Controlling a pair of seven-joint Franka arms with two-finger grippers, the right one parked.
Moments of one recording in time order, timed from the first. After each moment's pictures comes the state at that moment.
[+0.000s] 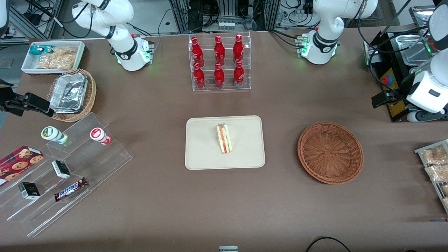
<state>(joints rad) -0.17 0.03 0.14 -1.59 0.05 1.47 -0.19</state>
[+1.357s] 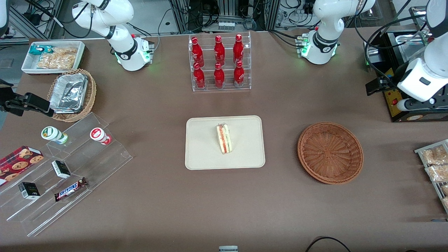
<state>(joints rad) 0.19 0.02 -0.27 -1.56 0.05 1.37 -0.16</state>
